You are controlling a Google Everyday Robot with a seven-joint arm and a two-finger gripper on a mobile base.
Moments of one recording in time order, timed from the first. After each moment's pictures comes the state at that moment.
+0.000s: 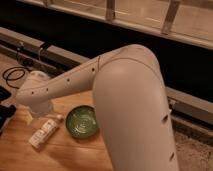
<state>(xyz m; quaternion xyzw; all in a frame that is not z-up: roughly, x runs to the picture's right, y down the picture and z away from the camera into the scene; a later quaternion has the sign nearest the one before) -0.310 0.147 0.708 -0.30 0.05 0.51 0.80</state>
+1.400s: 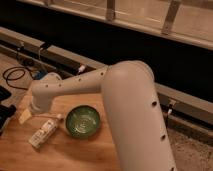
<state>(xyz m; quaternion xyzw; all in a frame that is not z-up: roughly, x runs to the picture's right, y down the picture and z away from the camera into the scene) -0.364 0.143 0.743 -0.44 -0.08 0.46 0.77</state>
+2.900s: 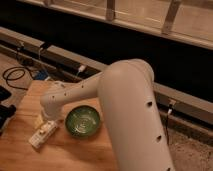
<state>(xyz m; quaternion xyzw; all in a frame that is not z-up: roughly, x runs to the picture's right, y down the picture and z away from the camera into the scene) -0.311 0.183 0.784 -0.38 0.00 0.49 0.78</state>
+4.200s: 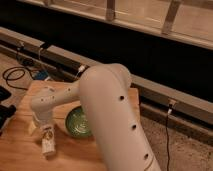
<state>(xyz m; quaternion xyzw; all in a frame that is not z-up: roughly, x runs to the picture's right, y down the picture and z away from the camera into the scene) -0.359 0.219 0.800 -0.41 0.01 0.44 0.80</state>
